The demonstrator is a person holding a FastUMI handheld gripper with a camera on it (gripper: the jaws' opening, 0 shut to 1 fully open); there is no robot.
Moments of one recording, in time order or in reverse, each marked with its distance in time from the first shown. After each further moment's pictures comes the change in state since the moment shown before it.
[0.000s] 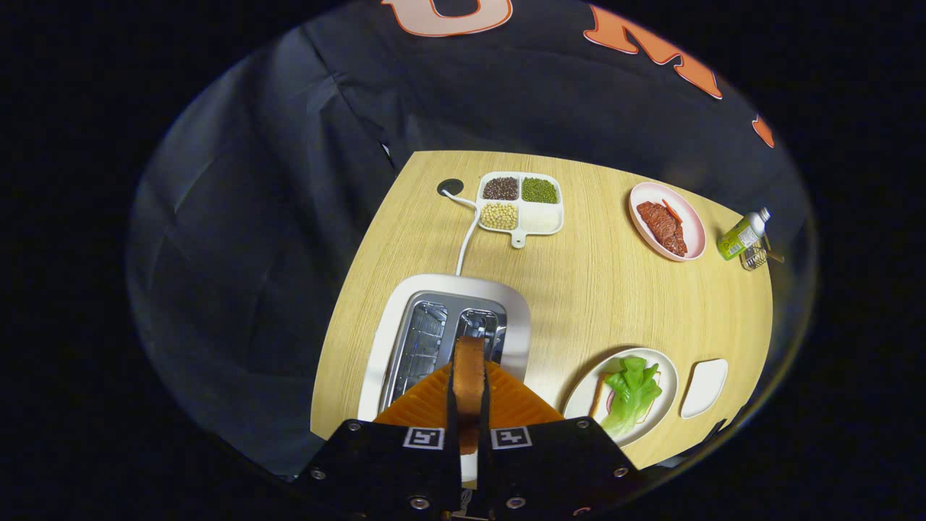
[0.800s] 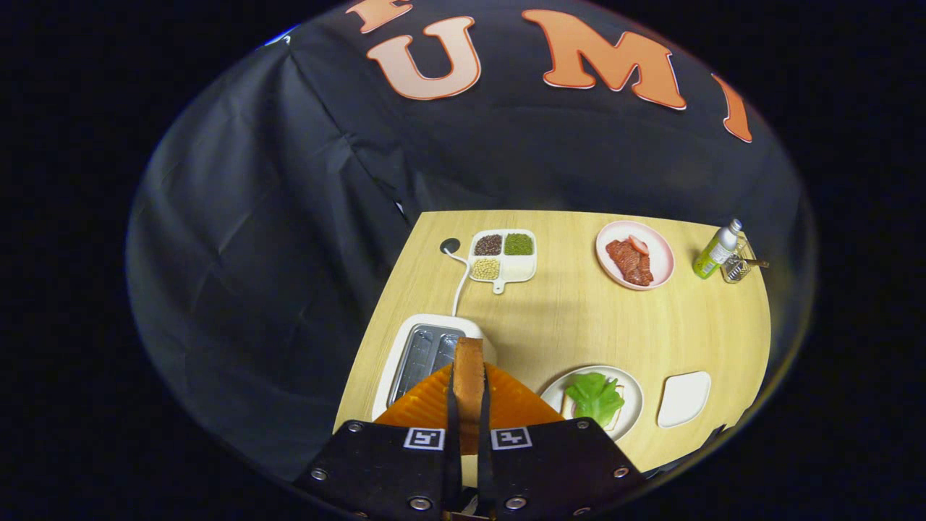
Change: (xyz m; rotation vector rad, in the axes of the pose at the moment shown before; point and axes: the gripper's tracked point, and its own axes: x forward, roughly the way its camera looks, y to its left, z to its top) arm -0.105 -0.067 0.024 0.066 -0.189 0.074
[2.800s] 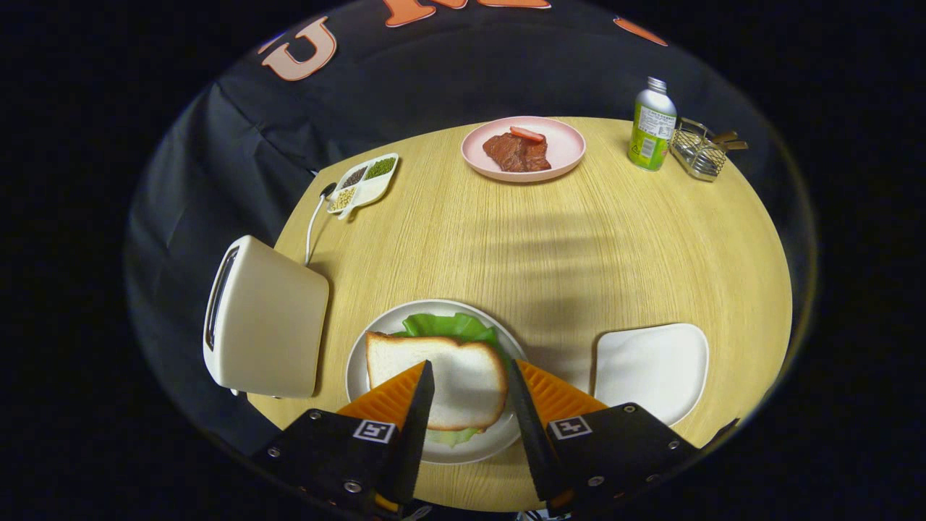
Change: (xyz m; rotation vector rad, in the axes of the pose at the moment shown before) arm 0.088 -0.239 -0.137 0.117 0.131 -0.046
